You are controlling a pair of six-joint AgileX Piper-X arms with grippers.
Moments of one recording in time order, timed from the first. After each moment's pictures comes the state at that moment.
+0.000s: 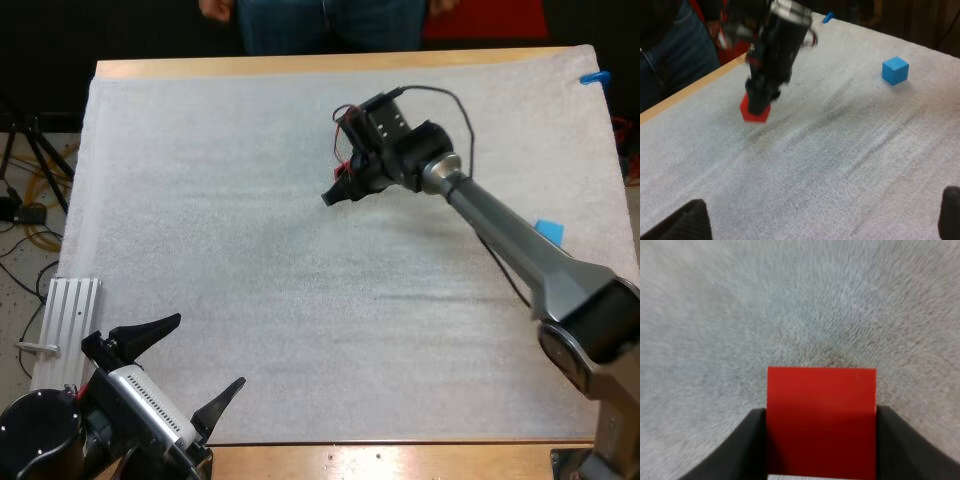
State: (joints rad) left arm -0.49 0.31 -0.97 1.17 0.21 -1.59; right arm 0.59 2.01 -1.73 0.86 -0.05 -1.89
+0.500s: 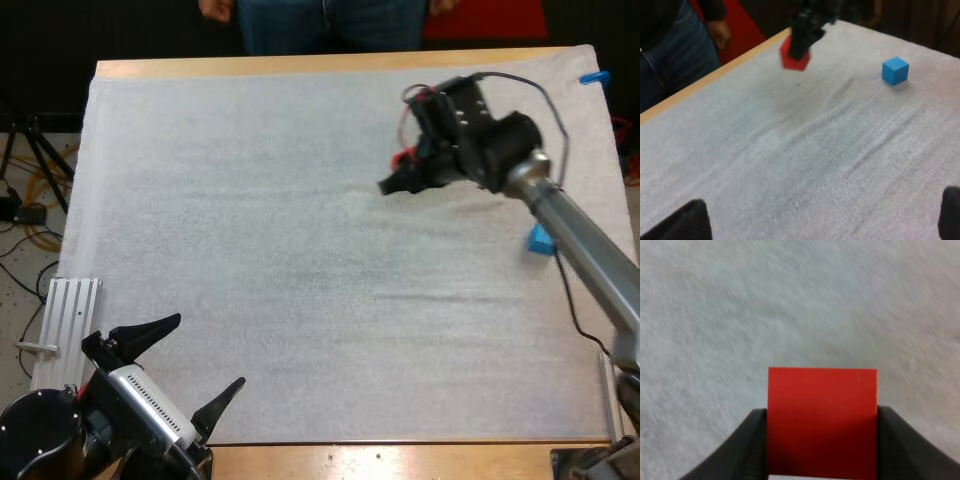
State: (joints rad) left arm -0.49 0.31 -0.97 1.17 0.21 -1.59; right arm 0.46 1.69 -1.54 0.96 -0.05 -1.87
